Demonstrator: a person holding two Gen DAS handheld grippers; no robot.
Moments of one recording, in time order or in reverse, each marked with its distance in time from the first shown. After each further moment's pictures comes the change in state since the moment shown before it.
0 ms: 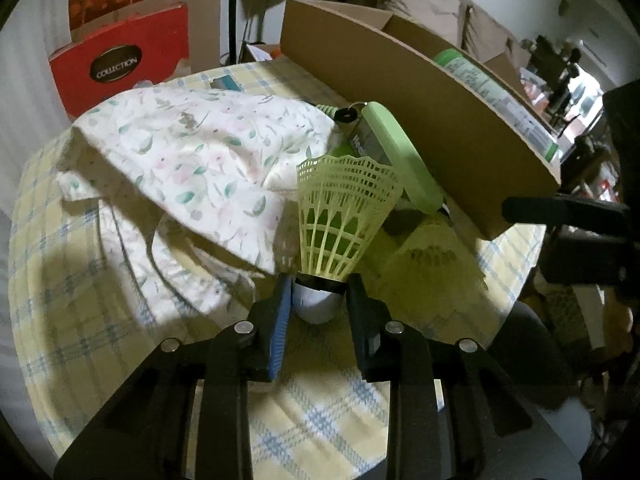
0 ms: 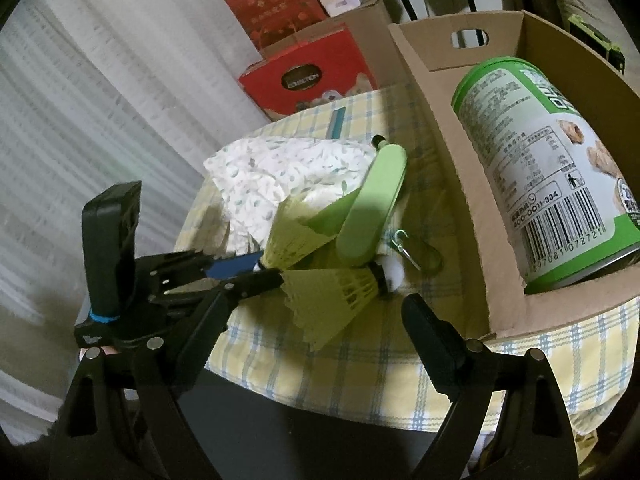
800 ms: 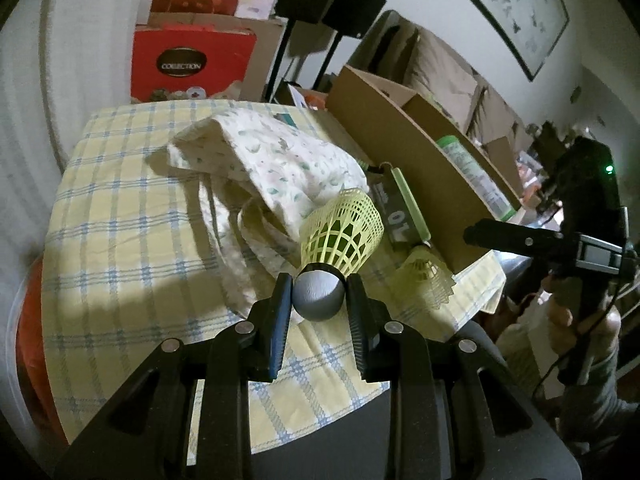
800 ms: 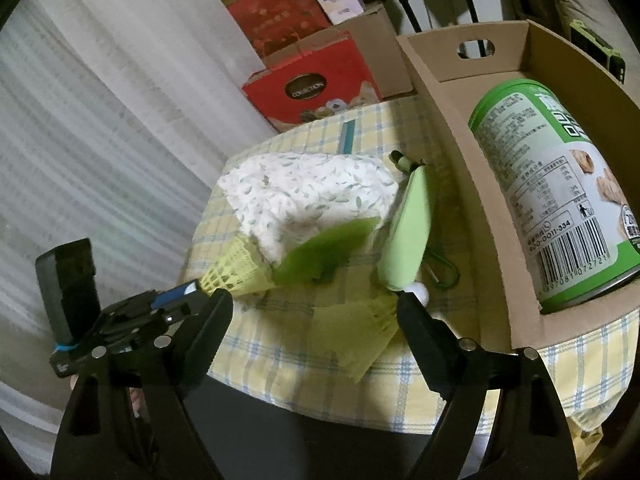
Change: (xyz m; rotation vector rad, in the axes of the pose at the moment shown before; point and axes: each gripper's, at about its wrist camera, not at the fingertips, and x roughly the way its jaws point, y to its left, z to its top) left arm -0.082 0.043 -0.039 -0.235 -0.189 -0.070; right arm 0.002 0.012 0.015 0.021 -0.006 -0.008
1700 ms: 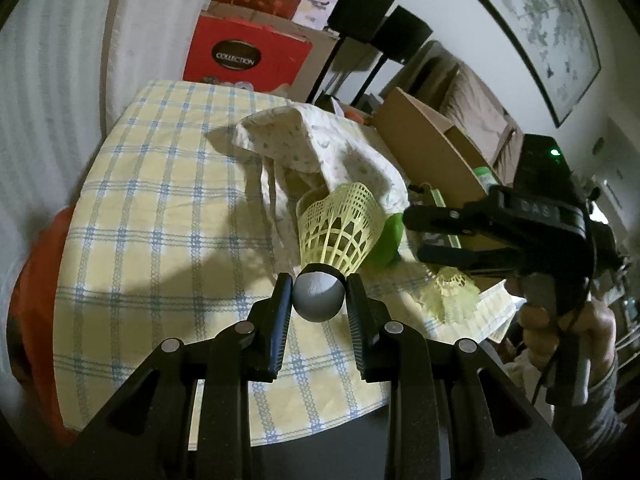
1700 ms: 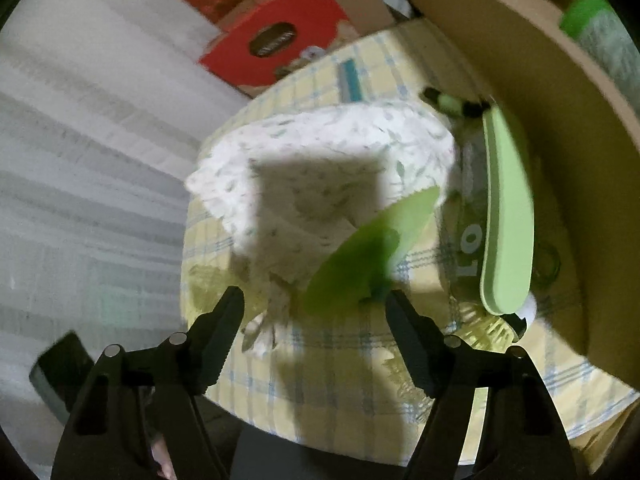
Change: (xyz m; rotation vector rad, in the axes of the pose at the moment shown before) left arm -0.003 0.034 -0.021 -0.151 -0.068 0.052; right arm 0.083 0.010 0.021 0.251 0.172 0.003
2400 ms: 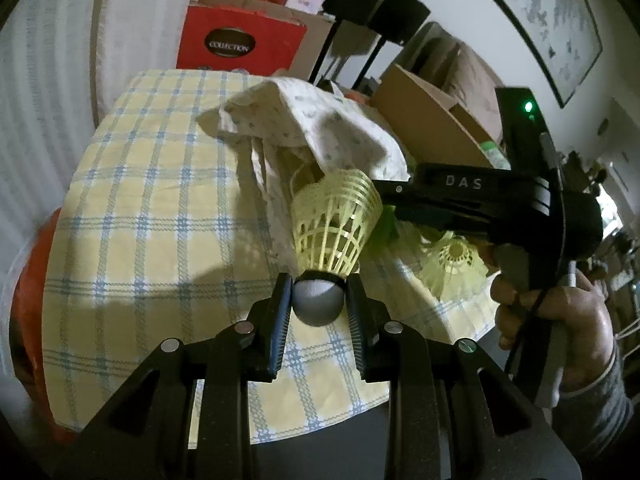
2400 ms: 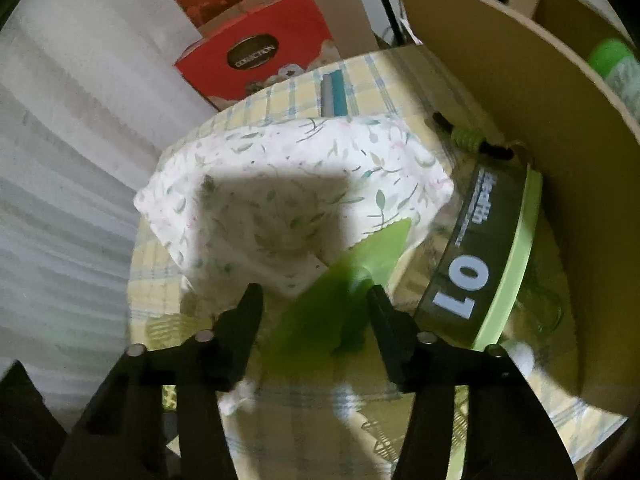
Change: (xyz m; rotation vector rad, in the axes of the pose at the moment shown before) left arm 0.016 -0.009 -0.009 0.034 0.050 0.031; right arm 0.022 0.018 0.000 -0.136 -0.118 -0.192
